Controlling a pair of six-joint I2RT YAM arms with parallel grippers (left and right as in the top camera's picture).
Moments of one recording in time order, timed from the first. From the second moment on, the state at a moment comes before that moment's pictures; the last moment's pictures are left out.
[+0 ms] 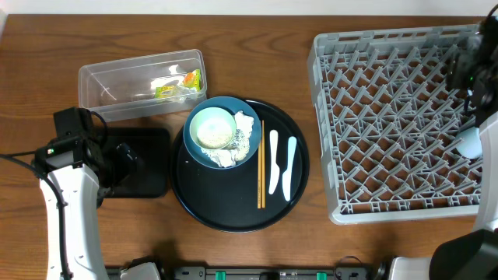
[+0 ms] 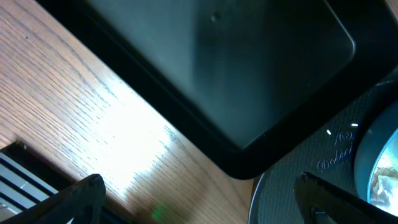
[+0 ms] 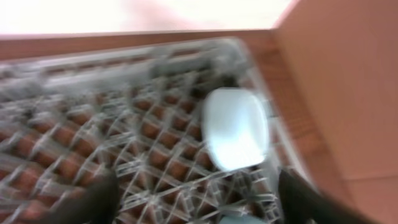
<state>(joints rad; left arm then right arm) 0.34 1.27 1.03 -1.18 -0.03 -0.46 -0.31 1.56 1.46 -0.59 0.07 -0.19</state>
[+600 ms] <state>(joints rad) 0.34 1.27 1.03 -1.19 -0.03 -0.46 -0.31 1.86 1.46 -0.44 -0.03 -0.18</state>
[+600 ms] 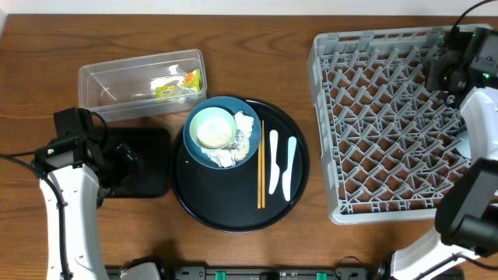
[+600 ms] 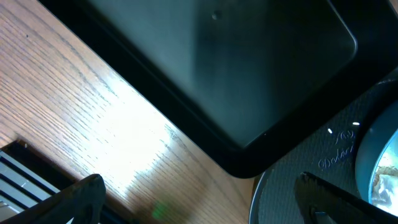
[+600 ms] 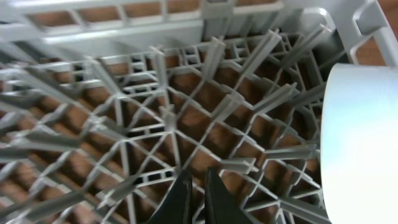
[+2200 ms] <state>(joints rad) 0.34 1.27 1.03 -1.19 -0.03 -0.46 -0.40 1.81 1.46 -0.40 0.24 -0.14</state>
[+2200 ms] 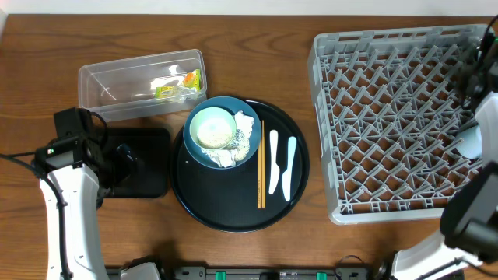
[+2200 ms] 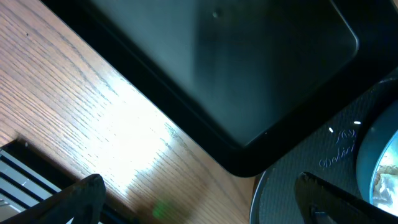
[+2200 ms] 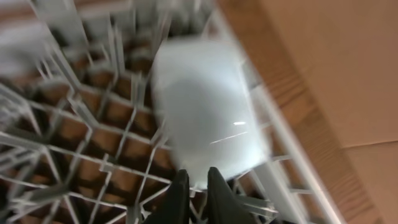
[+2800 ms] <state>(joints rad) 0.34 1.27 1.03 -1.19 -0.03 -0.46 -0.40 1.71 1.46 -0.41 0.04 -0.12</state>
